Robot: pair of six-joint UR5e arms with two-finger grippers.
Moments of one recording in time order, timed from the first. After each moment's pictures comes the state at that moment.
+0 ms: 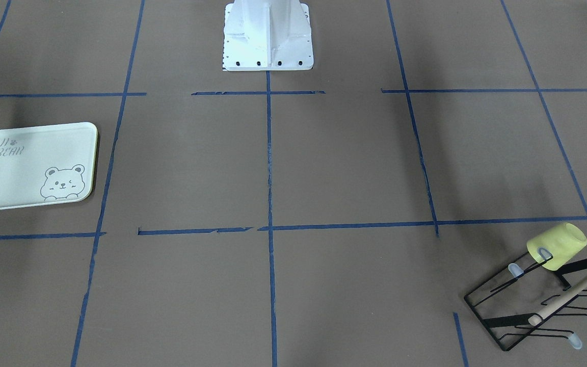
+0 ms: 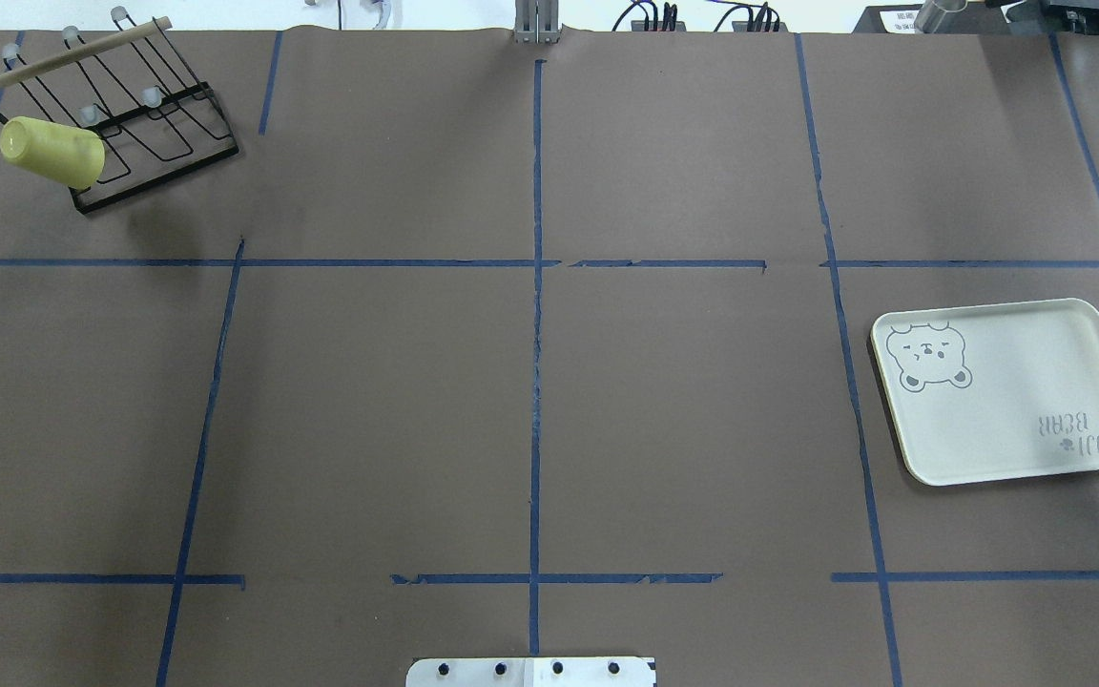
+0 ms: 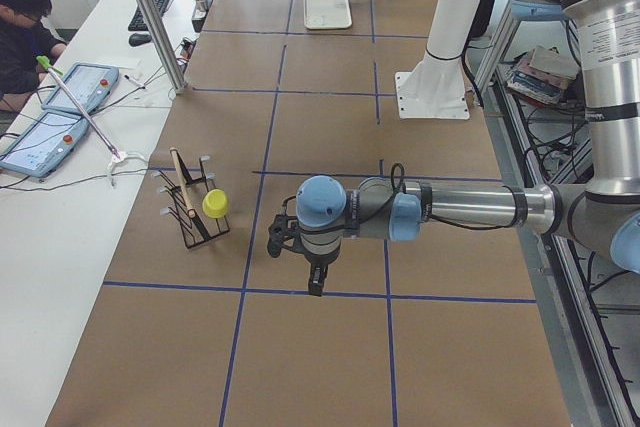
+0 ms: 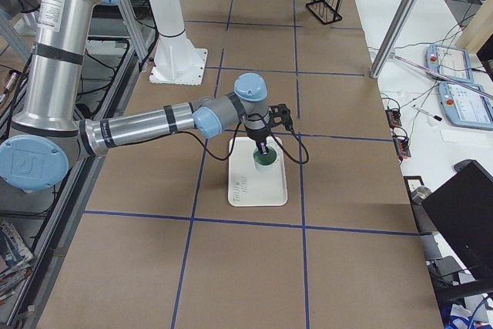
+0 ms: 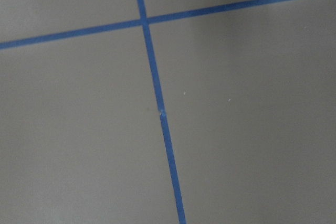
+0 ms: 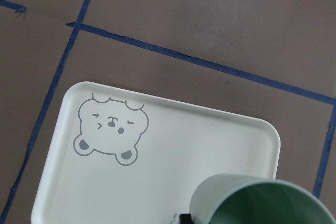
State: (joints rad) left arm -1.59 -1.30 -1.85 -1.59 -2.40 0.10; right arm 1.22 -1.80 2.02 -1.28 2.25 0.30
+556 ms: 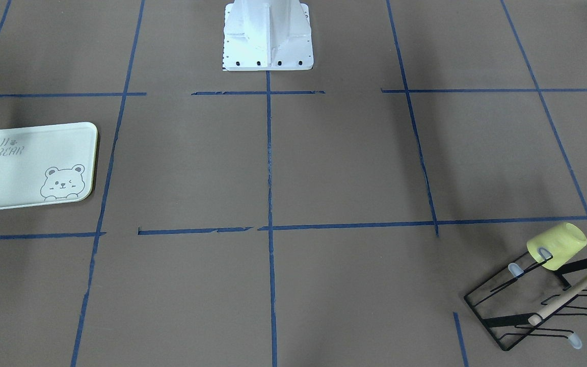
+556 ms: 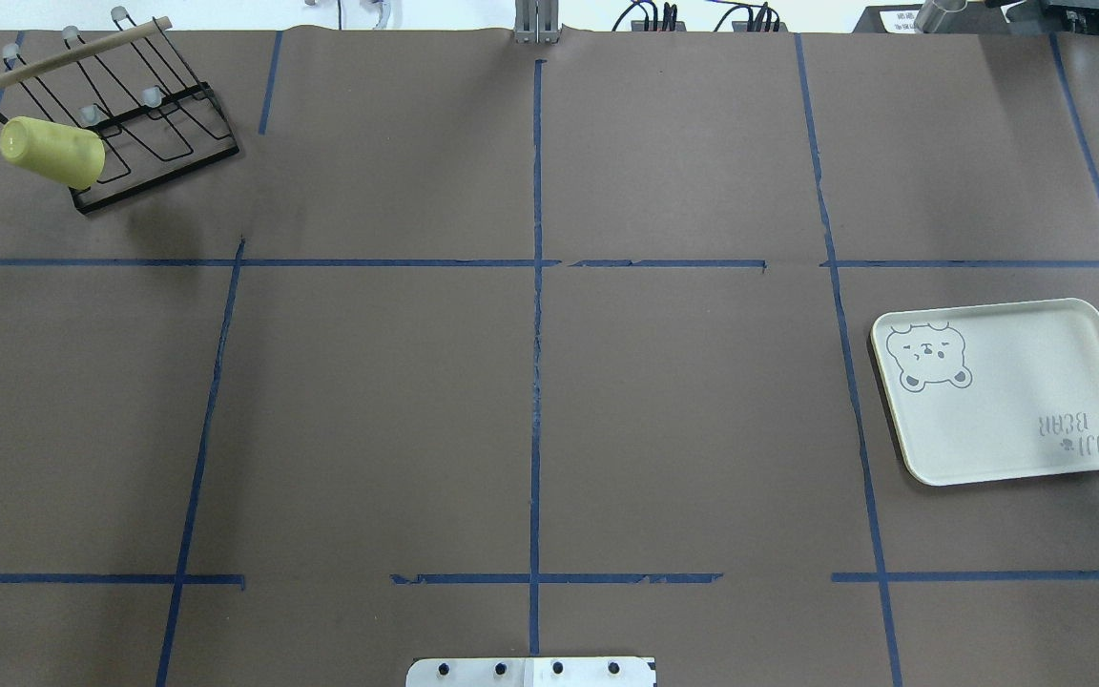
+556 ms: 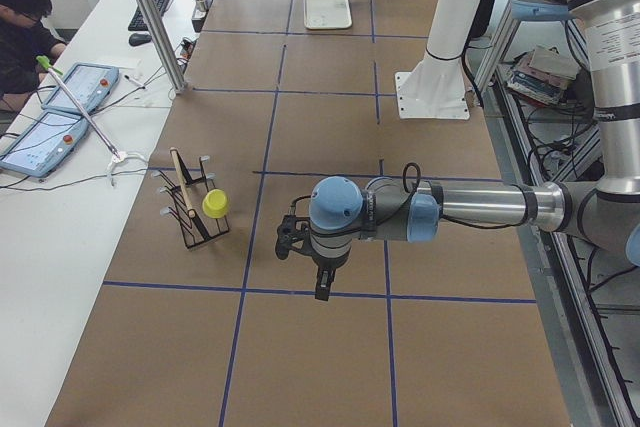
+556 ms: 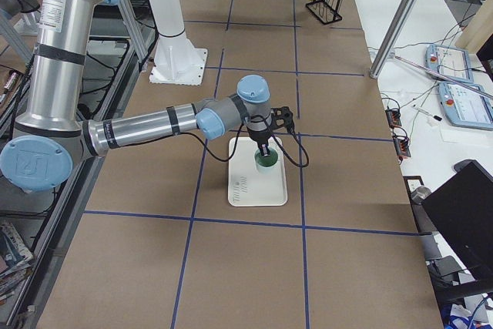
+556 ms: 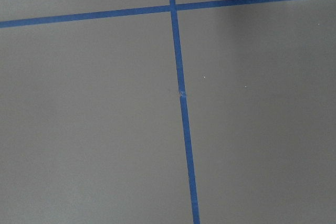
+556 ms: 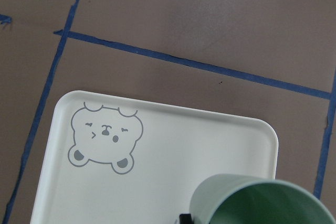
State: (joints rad) left arm -1.61 -1.28 -1.87 -1.58 -2.39 0.16; right arm 1.22 -1.78 2.00 -1.28 2.24 0.37
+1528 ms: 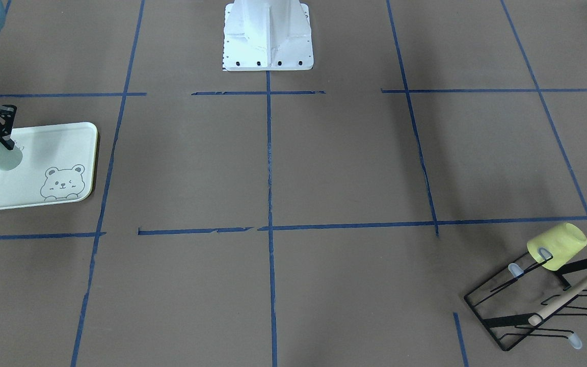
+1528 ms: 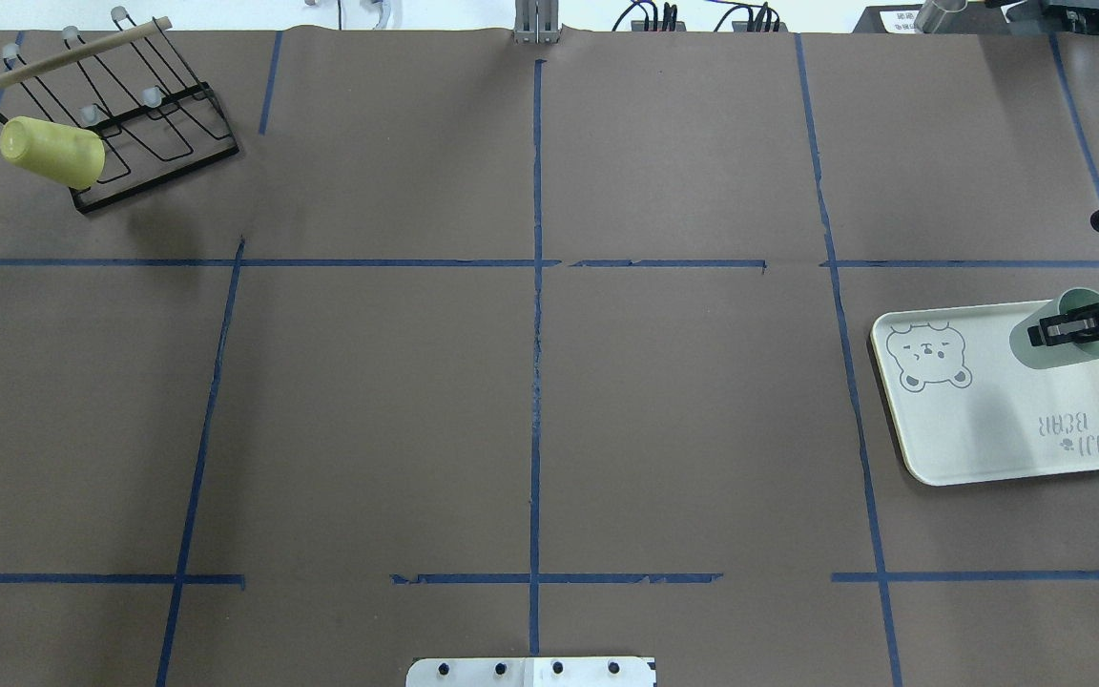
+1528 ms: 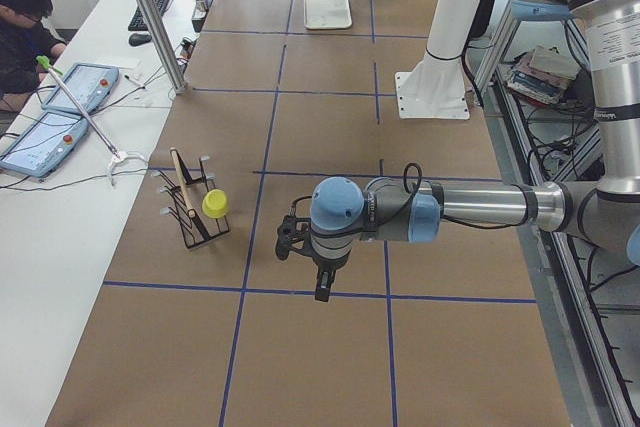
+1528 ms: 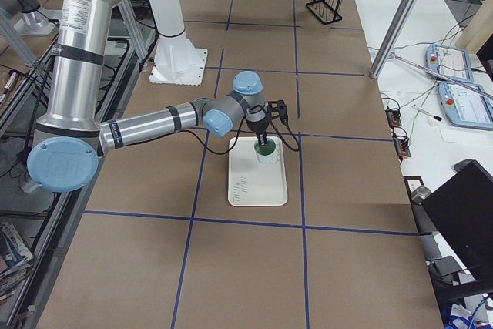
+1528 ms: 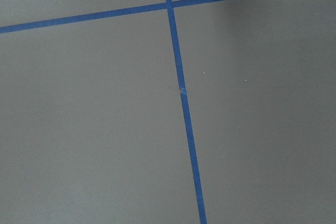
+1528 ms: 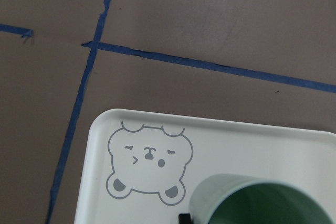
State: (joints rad) left arm -1.62 -1.28 -1.87 -1.58 -2.39 0.17; right arm 0.97 -1.77 1.98 -1.07 2.06 0.69
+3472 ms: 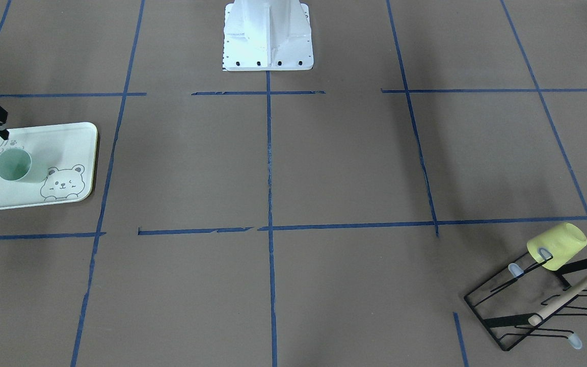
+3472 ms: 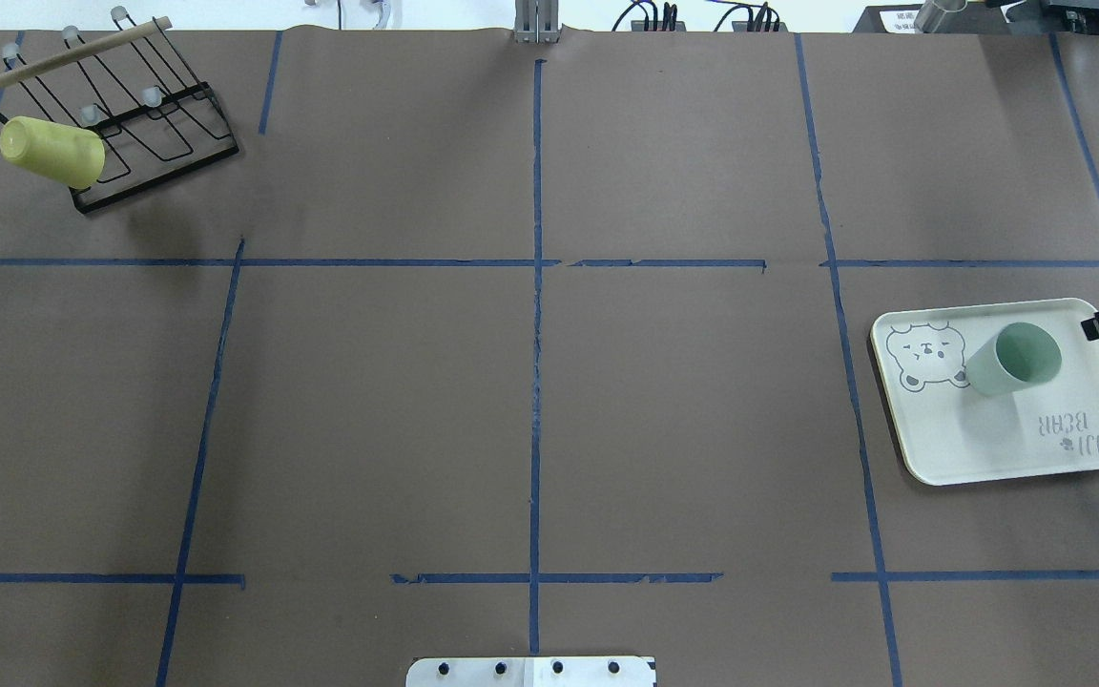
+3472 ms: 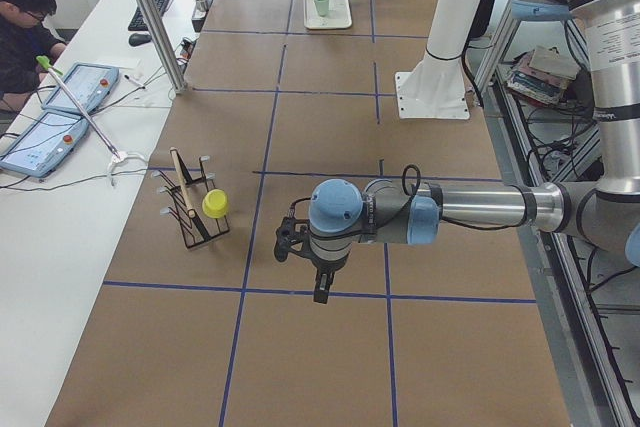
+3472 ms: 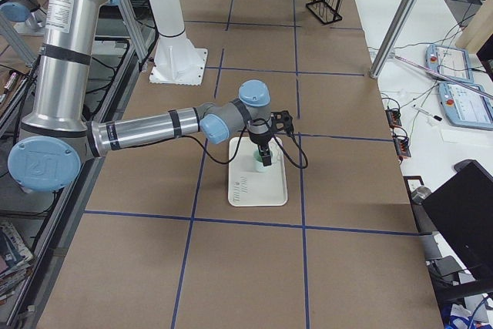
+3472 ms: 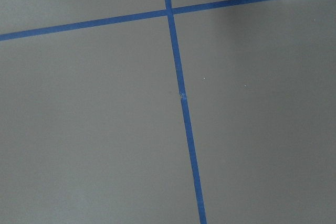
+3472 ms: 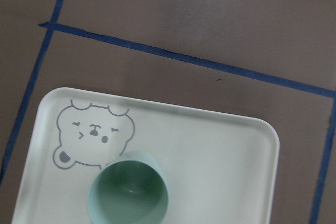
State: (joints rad) left arm -1.62 -1.29 -1.86 -1.59 -2.39 0.17; right arm 1.21 -1.77 1.96 -1.26 2.22 0.34
